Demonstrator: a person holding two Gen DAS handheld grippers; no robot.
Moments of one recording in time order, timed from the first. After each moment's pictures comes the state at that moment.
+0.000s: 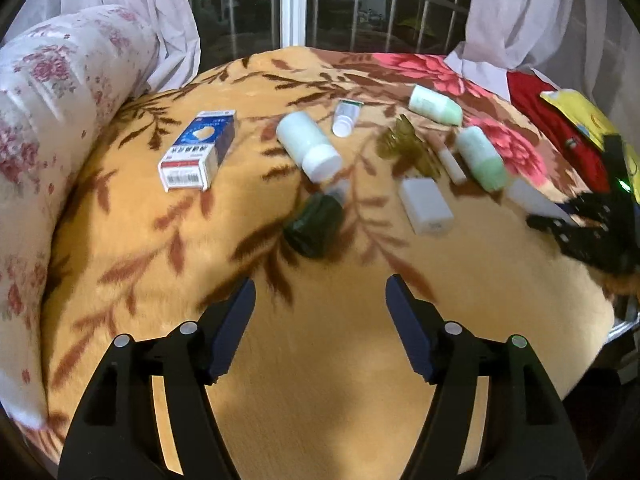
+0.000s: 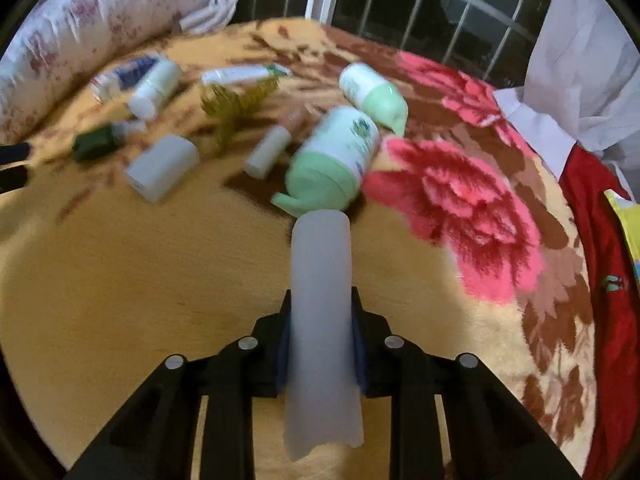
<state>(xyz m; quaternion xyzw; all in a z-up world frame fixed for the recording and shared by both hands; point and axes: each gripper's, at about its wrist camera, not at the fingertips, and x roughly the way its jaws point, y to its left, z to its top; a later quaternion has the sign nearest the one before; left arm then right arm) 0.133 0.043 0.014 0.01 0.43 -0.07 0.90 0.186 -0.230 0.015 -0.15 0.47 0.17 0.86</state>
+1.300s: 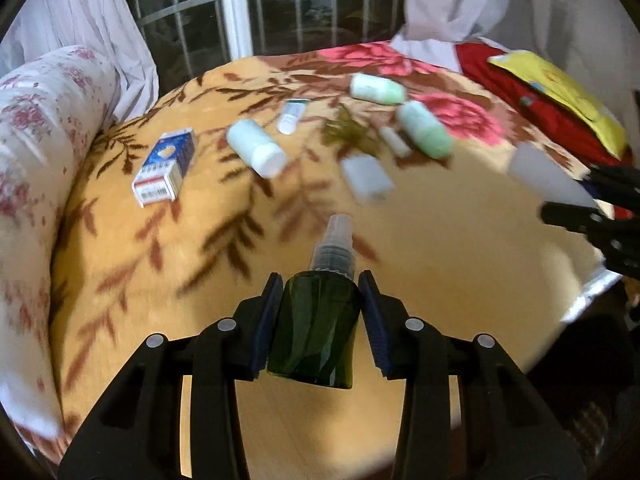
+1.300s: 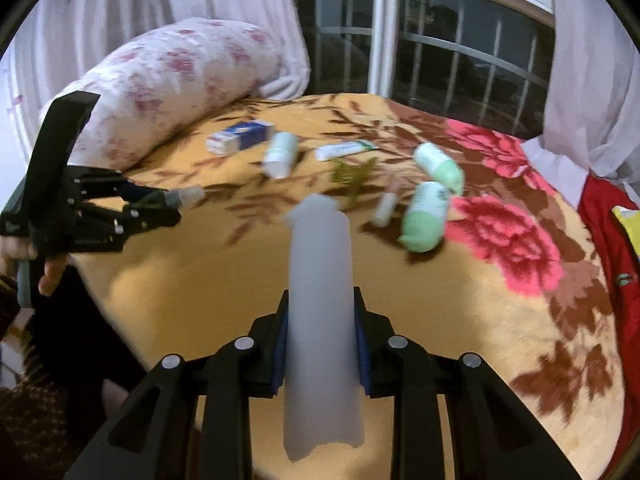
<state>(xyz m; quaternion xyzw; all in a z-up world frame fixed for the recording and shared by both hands) 0.082 0.013 0.028 0.07 0.43 -0.14 0.89 0.074 -0.200 0.083 -0.09 0.39 0.27 0.88</state>
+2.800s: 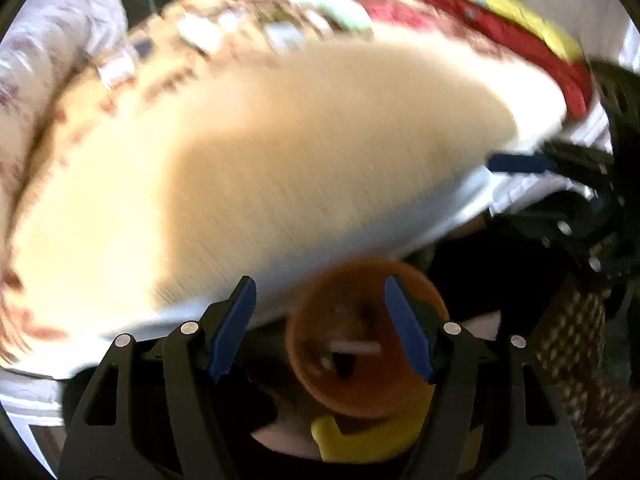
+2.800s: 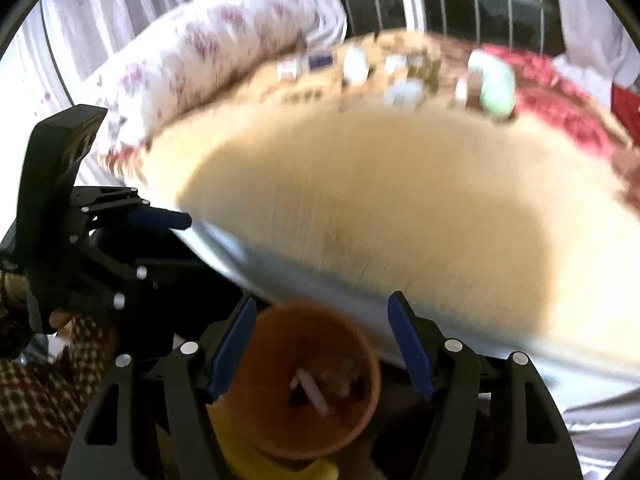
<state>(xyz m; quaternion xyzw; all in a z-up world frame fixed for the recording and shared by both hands) -0.030 0.007 -0.022 0.08 0.49 -0.17 0.85 -0.036 -0.182 0.028 -0.02 0.45 0.30 0.84</state>
